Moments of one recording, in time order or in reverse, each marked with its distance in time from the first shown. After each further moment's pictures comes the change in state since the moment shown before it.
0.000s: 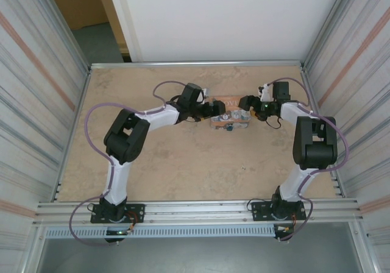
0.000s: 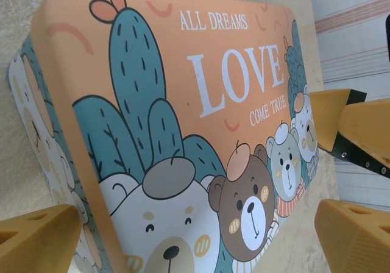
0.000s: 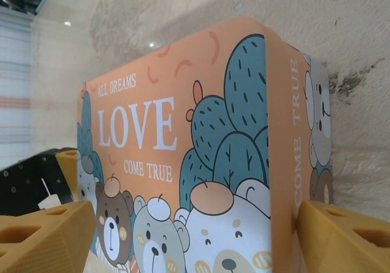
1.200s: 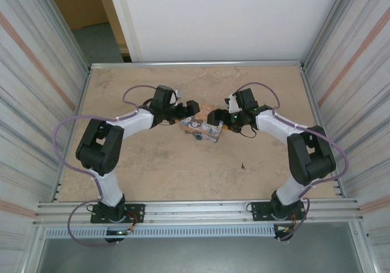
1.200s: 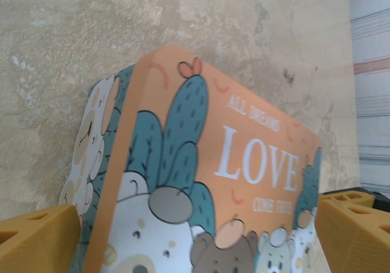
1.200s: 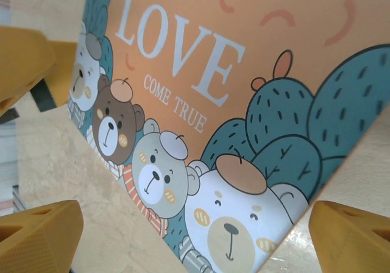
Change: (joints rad) left arm 0.177 -0.292 -0.311 -0.038 -0.038 0.039; right arm 0.396 -0.154 -0.062 -0.085 0.194 0.143
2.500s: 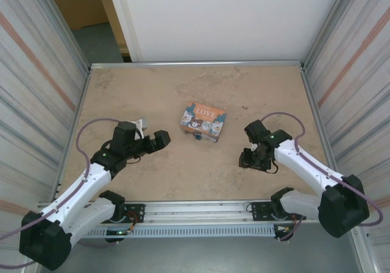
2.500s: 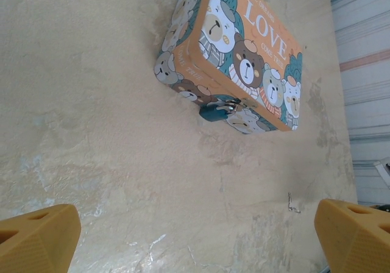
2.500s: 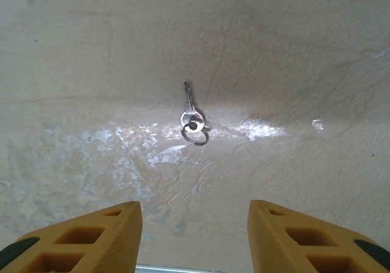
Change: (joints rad) left arm 0.030 -0.939 -0.586 -0.267 -0.119 -0.037; right arm 0.113 -0.473 -0.293 -0.655 0.393 0.103
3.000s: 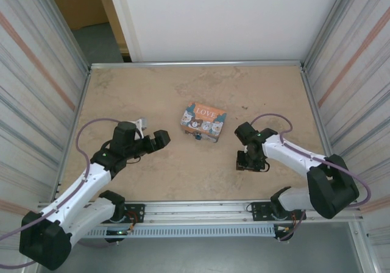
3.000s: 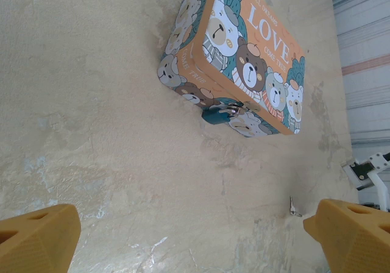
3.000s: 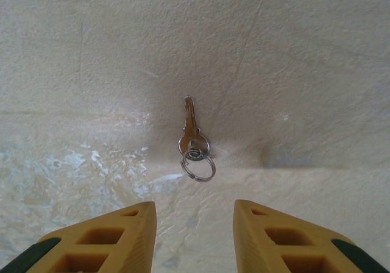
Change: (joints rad) left arm 0.000 0.002 0.000 0.000 -0.014 -0.006; right arm 0.065 0.173 -0.006 0.083 0.030 0.011
